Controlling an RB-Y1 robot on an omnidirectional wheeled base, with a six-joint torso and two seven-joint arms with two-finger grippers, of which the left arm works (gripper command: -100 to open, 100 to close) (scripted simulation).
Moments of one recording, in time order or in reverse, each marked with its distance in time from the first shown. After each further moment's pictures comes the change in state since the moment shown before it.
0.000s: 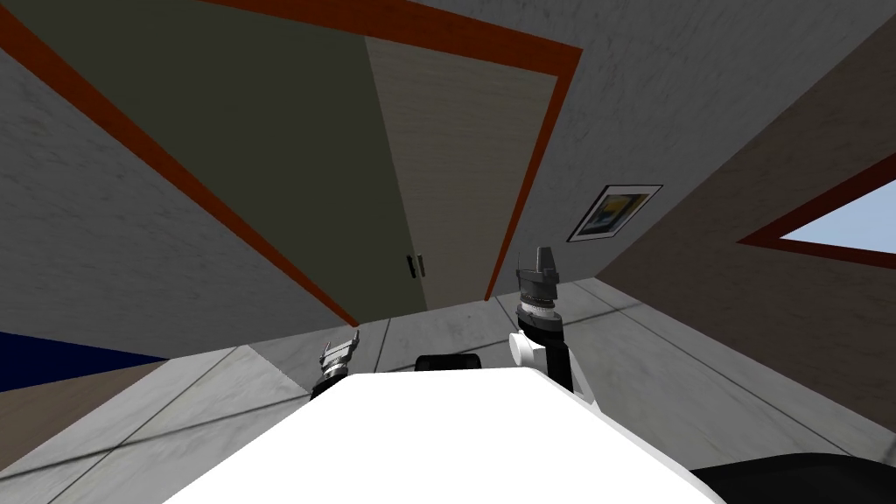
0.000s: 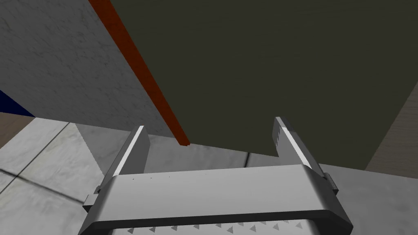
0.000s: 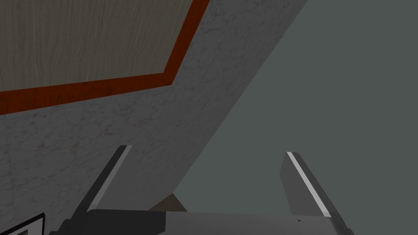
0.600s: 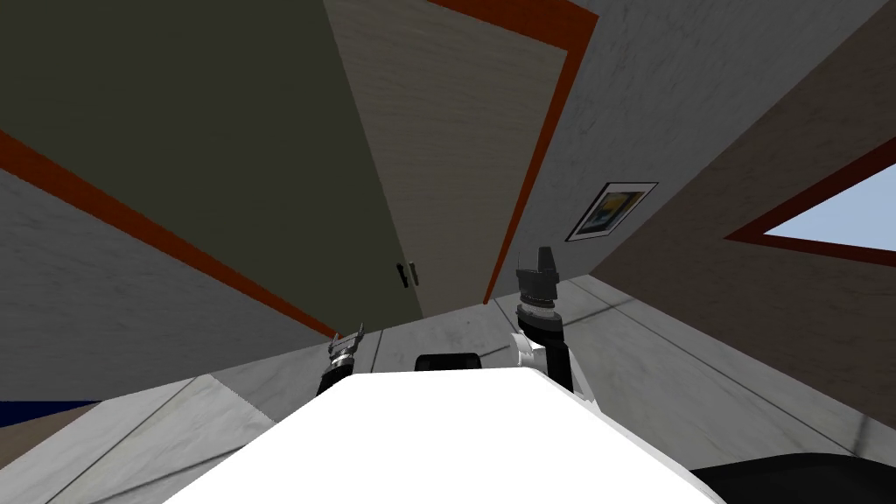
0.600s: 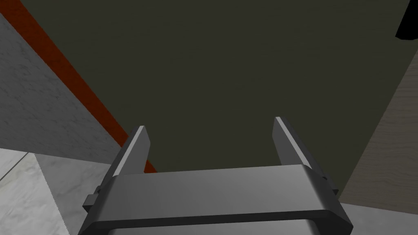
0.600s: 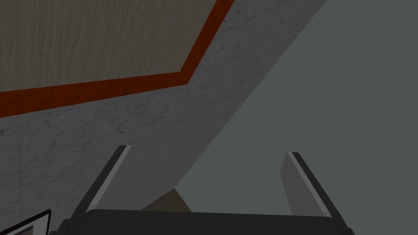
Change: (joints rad) arm -0.037 -0.005 -0.016 -0.023 -0.006 0.004 0.015
